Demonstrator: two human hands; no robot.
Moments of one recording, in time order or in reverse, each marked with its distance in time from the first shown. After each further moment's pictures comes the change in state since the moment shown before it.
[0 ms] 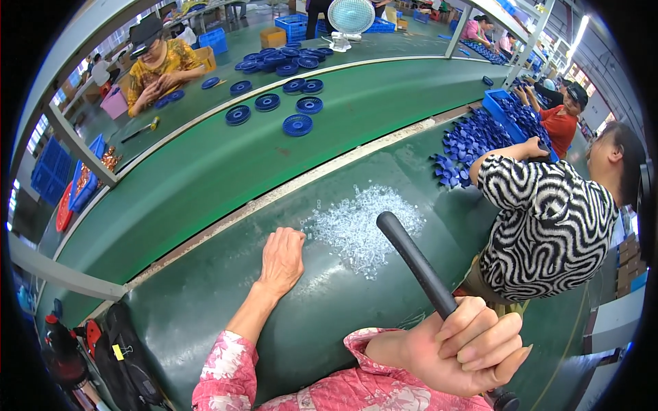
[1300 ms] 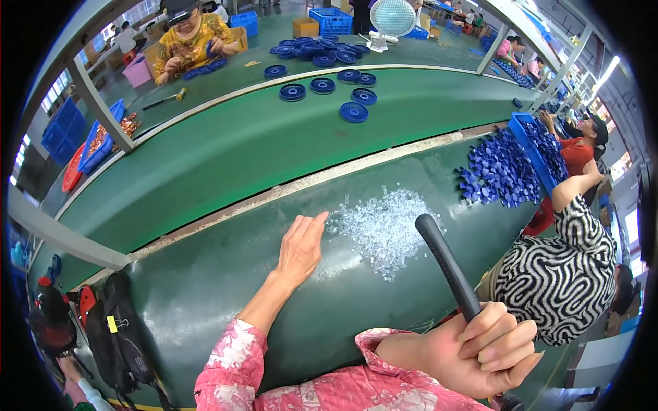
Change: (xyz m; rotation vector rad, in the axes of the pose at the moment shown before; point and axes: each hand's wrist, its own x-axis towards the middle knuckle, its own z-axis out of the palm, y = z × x) left_hand -0.007 -0.010 0.003 -0.149 0.103 -0.135; right_hand -0.010 0.009 0.006 0.011 0.018 0.012
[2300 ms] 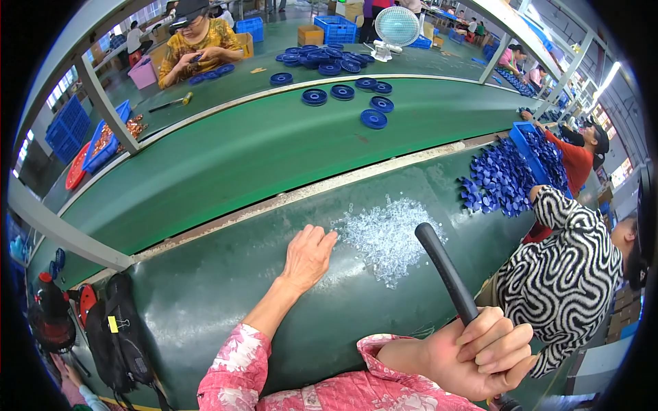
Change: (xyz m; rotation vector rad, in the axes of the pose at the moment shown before) left_hand -0.002 0.008 -0.005 0.169 -0.043 0.088; right_hand -0.004 -0.003 0.002 0.041 -0.043 0.025
